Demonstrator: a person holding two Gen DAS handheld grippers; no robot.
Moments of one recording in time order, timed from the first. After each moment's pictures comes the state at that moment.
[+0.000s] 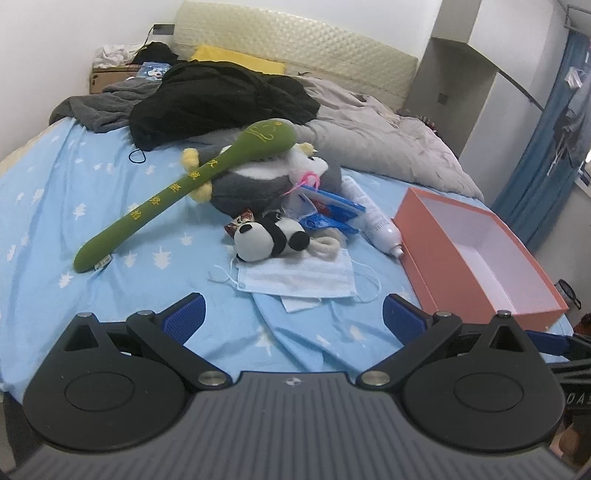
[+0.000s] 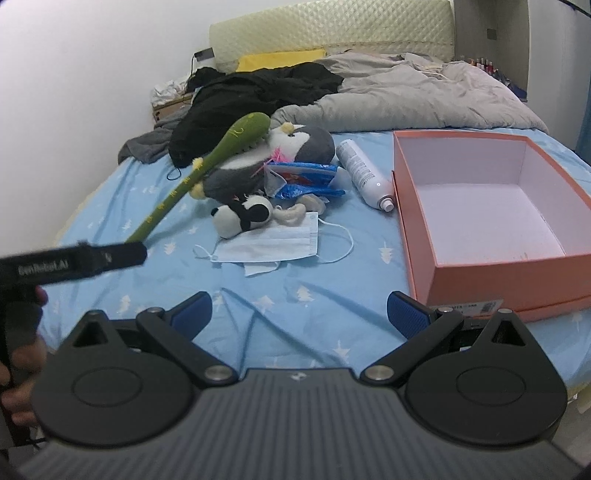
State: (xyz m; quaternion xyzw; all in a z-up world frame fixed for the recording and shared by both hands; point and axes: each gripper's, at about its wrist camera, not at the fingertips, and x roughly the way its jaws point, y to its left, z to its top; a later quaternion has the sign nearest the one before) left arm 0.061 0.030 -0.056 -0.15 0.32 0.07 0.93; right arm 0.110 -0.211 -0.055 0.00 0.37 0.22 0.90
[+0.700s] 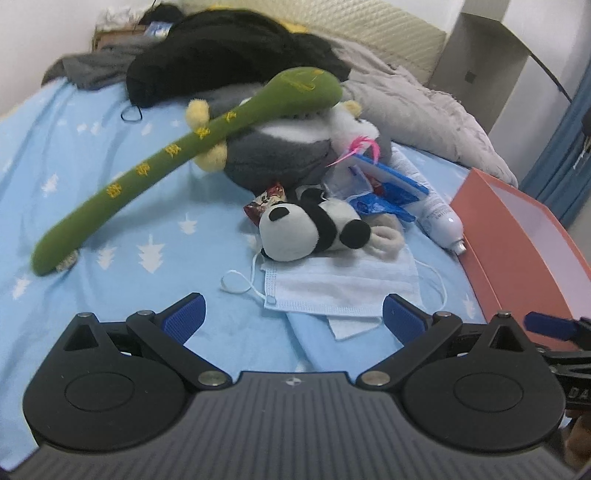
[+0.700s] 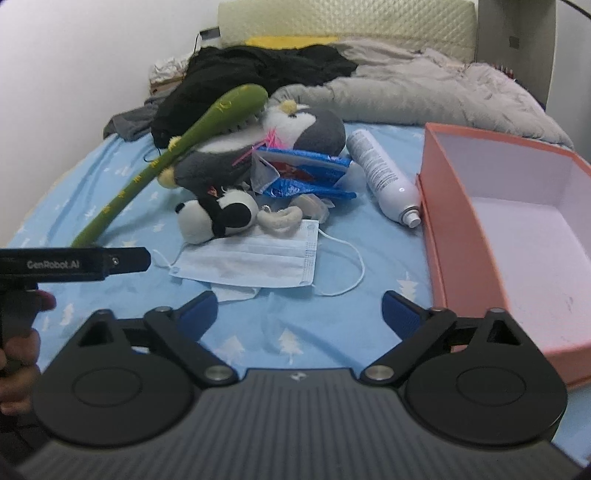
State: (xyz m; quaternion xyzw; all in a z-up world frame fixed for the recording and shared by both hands) left arm 0.174 0.090 -0.143 -0.17 0.37 0.08 0.91; right arm 0.203 -0.159 -0.116 -0.04 0.38 0.23 0.90
